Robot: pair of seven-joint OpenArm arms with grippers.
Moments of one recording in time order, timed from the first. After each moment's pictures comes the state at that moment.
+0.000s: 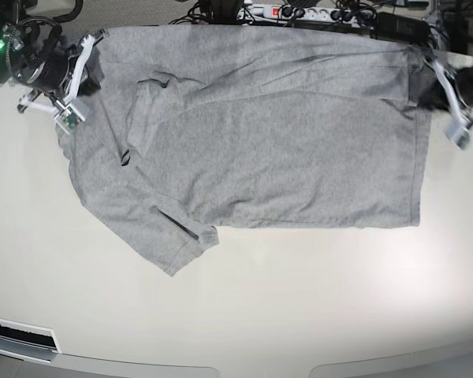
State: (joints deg) left arm 32.6 -42.5 -19.0 99.1 -41.7 -33.1 48.0; right arm -29.2 19.5 13.0 114.2 22.5 35.2 -62.2
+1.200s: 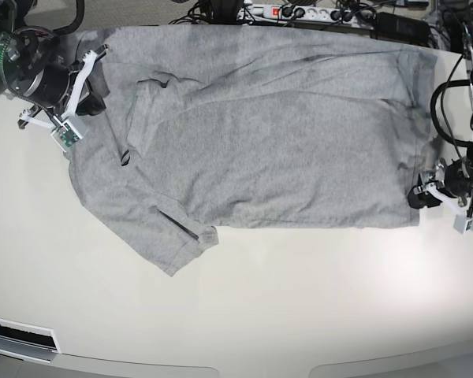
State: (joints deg) left arm -19.3 -33.3 -1.6 35.3 -32.6 -34.6 27.5; right arm -26.4 19.2 13.0 114.5 26.1 35.2 -60.5
